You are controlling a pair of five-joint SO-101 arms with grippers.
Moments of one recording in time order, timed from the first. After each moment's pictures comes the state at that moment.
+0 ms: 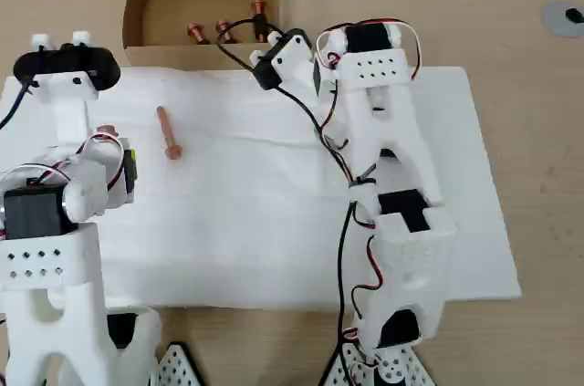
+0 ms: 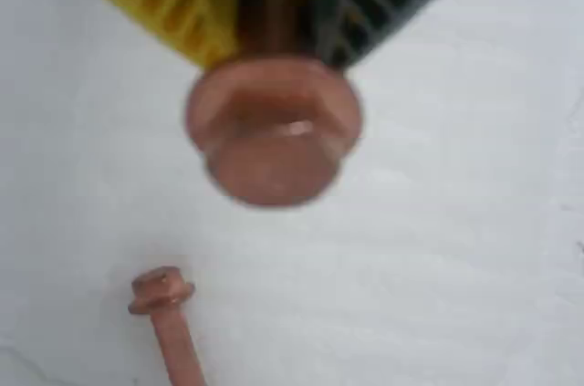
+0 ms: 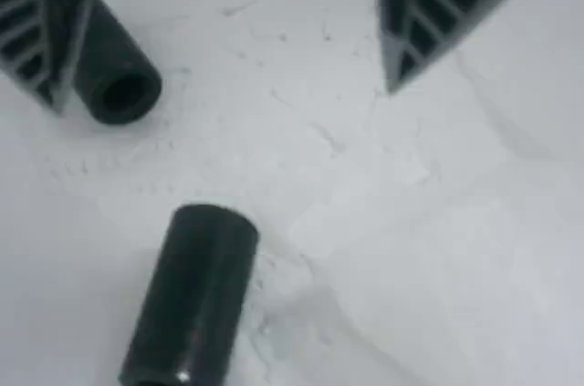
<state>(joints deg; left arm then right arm) -9.2 -45.9 24.4 83.2 -12.3 -13.6 27.1 -28.4 101.8 33.4</state>
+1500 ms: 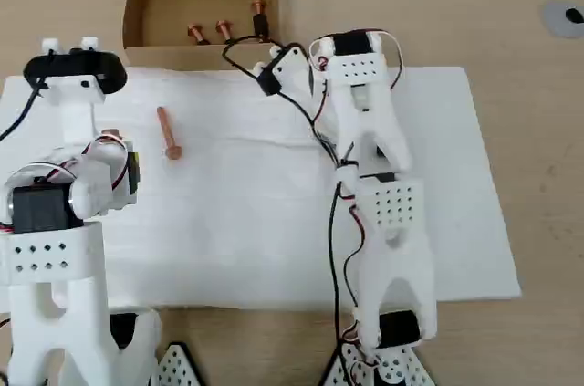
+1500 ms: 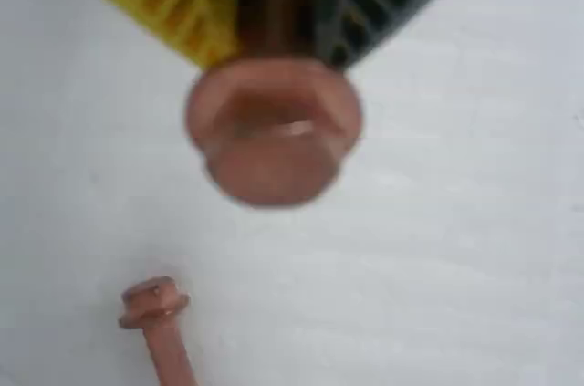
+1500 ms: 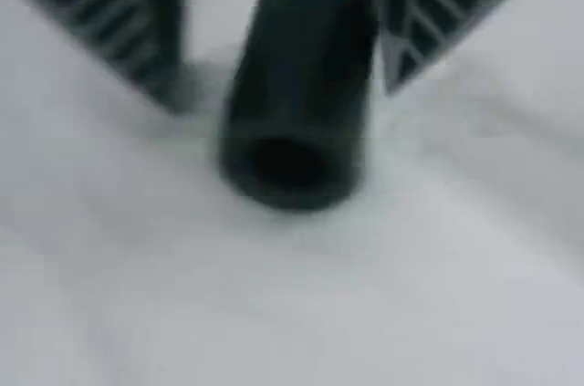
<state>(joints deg) -9.2 -45.9 28.4 80.4 -13.7 -12.8 55.6 -51.6 101.6 33.8</state>
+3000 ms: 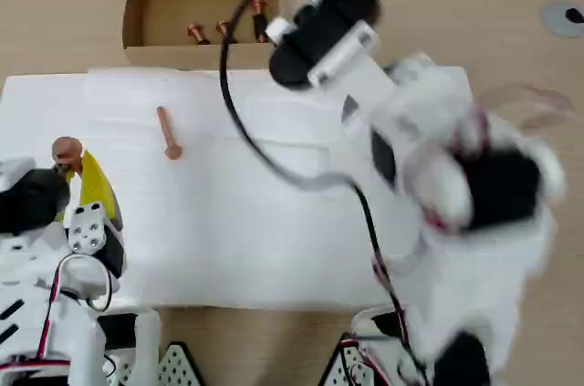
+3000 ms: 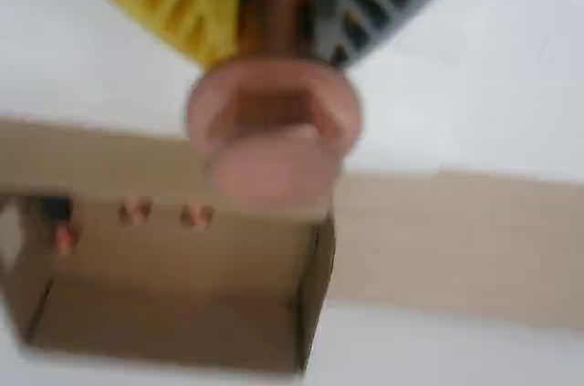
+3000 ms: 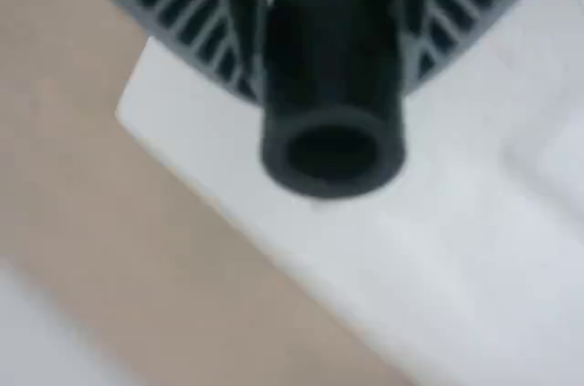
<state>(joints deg) -9.3 -92.5 39.8 69.1 -5.8 -15.9 -29.8 -26.2 99.3 21.3</state>
